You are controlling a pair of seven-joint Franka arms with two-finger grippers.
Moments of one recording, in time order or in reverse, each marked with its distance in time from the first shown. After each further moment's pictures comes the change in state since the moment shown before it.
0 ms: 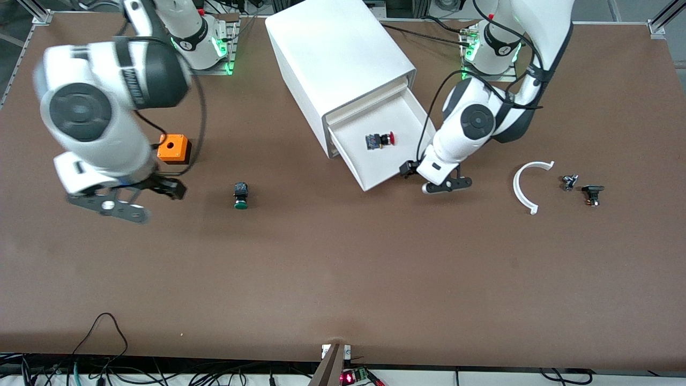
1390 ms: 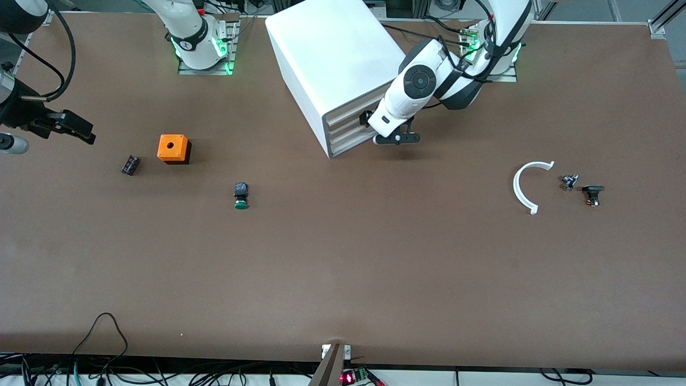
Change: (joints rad) left arm 0.002 -0.047 -0.250 -0.098 -0.102 -0.052 -0.064; right arm -0.219 -0.406 -0.097 -0.404 0.239 0.093 -0.544
